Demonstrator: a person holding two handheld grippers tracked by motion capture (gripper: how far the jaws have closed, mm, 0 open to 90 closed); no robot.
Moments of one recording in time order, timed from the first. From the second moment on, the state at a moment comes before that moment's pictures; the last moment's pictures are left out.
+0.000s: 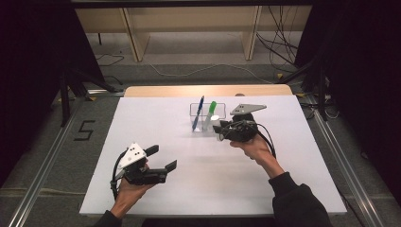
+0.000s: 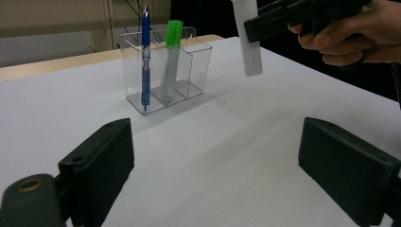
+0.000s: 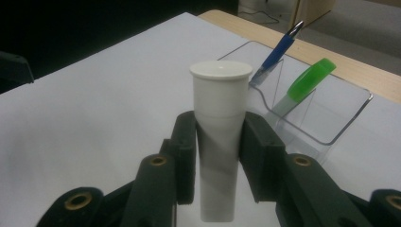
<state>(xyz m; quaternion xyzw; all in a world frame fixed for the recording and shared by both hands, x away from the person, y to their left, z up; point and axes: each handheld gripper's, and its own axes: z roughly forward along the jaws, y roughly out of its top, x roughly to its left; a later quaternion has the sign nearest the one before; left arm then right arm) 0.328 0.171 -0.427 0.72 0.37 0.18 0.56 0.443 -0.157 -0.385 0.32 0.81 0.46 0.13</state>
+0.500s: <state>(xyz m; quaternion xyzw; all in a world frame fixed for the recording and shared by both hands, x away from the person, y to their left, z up) 0.329 0.172 -0.426 0.72 0.37 0.18 0.56 0.473 -0.161 -0.371 0.36 0.79 0.47 0.16</state>
